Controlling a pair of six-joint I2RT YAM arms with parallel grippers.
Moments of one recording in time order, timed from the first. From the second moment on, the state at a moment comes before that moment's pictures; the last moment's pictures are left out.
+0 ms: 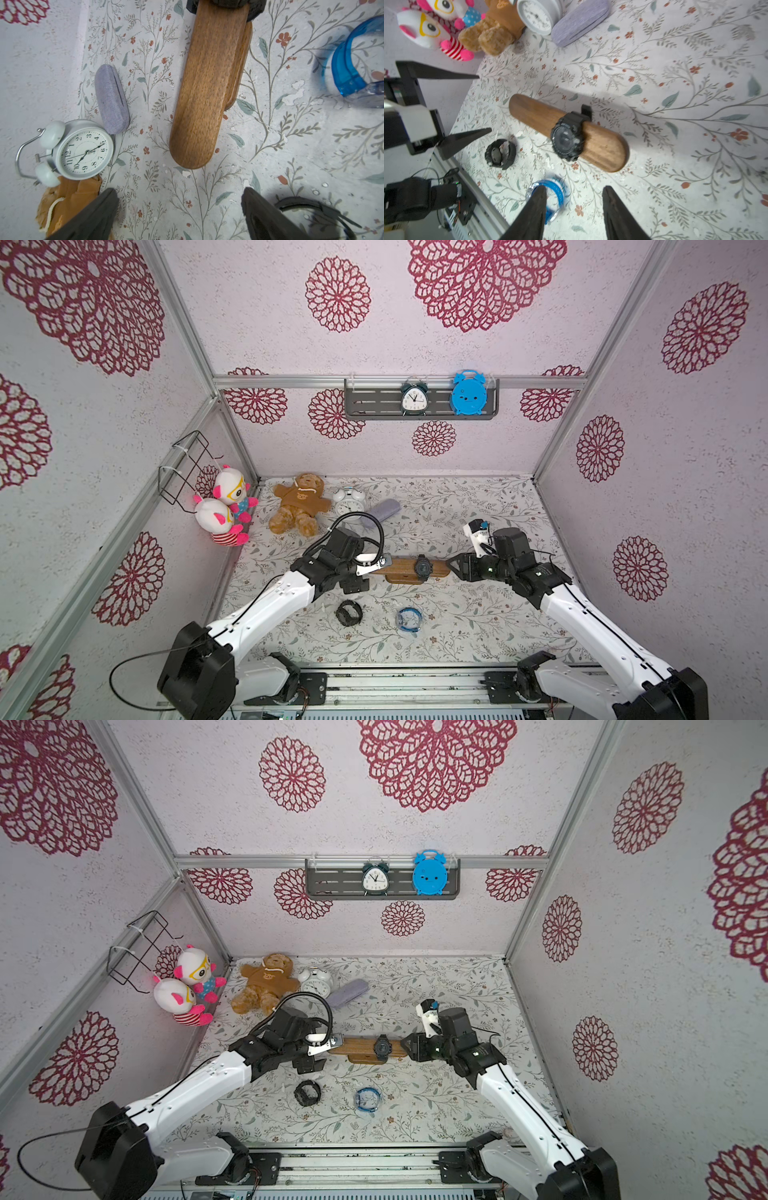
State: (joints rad) left arm -0.59 1.22 0.83 -0.45 -0.01 0.89; right arm 0.48 1.02 0.79 -0.52 -0.36 0.34
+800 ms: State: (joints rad) left arm -0.61 0.86 0.58 -0.57 -0.04 0.65; right arm 1.08 1.50 0.98 -0.55 -0.09 0.61
